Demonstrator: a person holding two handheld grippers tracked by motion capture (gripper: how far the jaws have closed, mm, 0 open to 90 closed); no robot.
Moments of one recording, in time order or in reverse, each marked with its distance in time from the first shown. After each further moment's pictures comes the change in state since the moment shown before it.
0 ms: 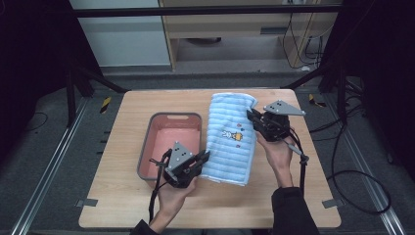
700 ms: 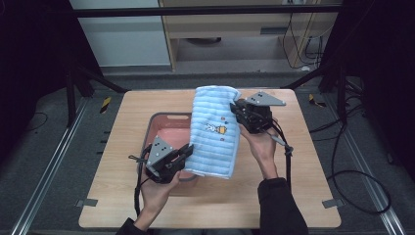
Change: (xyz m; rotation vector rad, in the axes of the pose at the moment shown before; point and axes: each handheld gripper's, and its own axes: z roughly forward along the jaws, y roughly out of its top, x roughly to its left) left arm 0.029 0.007 -0.028 -0.035 0.060 -0.013; right arm 0.032 0.027 0.027 -0.021 0.051 -0.039
